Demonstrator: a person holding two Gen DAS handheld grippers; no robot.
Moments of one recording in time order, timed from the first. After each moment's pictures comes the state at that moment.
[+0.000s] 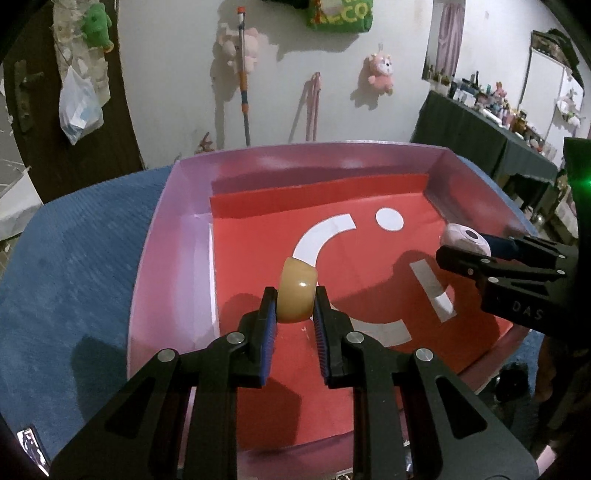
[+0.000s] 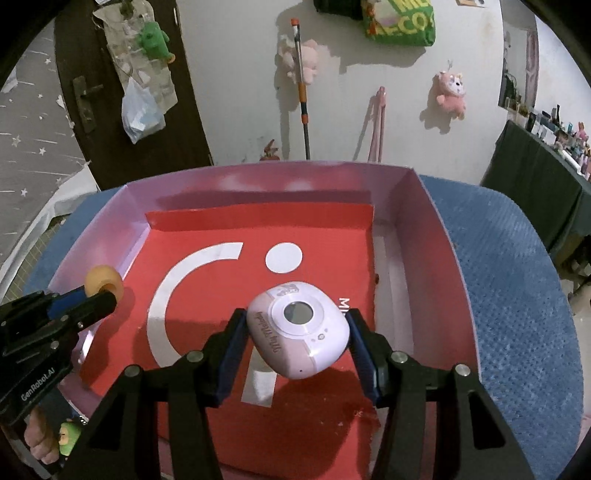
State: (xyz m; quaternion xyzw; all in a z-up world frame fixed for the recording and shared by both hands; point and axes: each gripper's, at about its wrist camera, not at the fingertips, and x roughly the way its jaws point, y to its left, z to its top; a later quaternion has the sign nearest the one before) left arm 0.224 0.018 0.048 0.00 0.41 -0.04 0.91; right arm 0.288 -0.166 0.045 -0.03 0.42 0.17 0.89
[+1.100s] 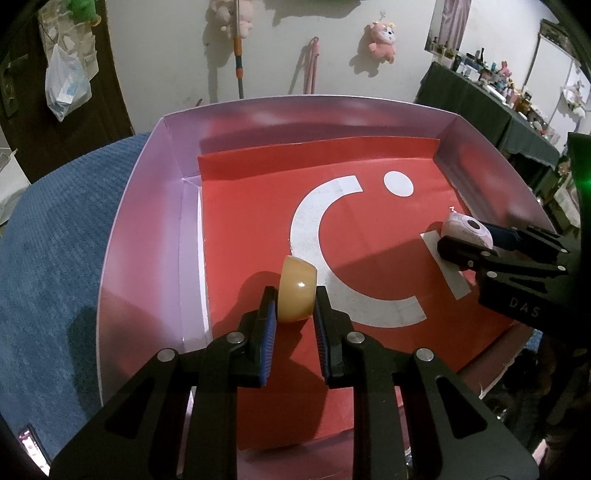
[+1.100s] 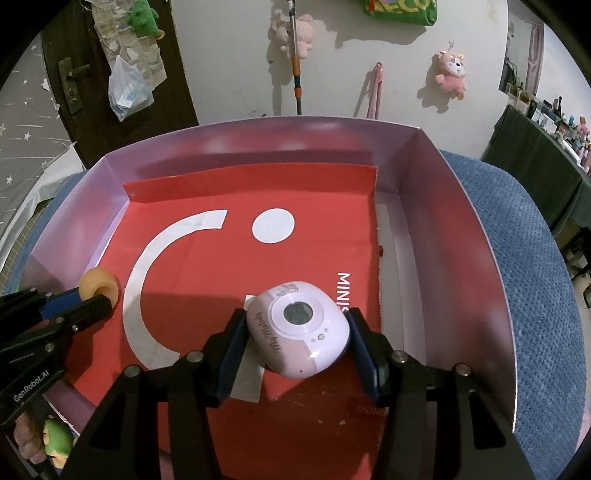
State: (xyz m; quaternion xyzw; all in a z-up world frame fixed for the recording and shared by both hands) left arm 0.236 0.025 0.029 0.00 0.47 -0.05 0.88; right arm 0.295 -0.160 0.025 -0.05 0.46 0.15 0.87
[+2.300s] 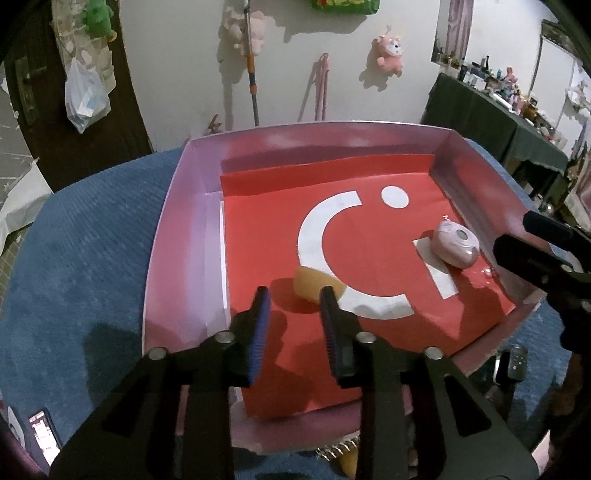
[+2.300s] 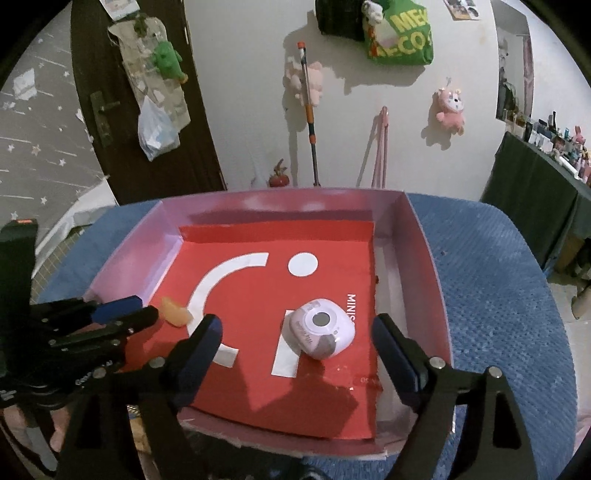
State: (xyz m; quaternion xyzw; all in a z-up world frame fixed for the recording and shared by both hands) left arm 0.213 0.018 0.054 0.01 0.44 -0.02 0.90; right arm 0.242 -0.171 0.083 -0.02 0.38 0.18 0.91
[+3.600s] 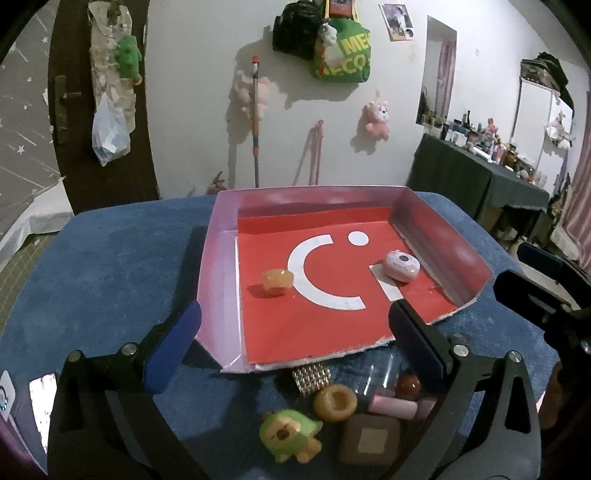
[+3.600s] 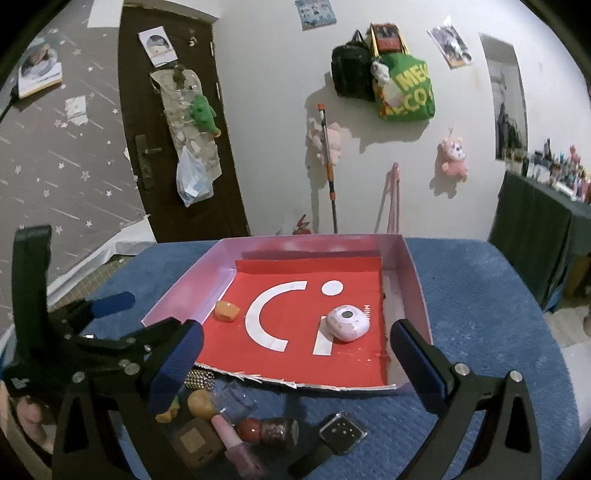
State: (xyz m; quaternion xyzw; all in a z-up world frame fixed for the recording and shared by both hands) left arm 0.114 0.019 0.100 -0.02 0.32 -0.03 0.95; right arm 0.139 -0.189 0.119 0.00 0.26 0.22 0.94
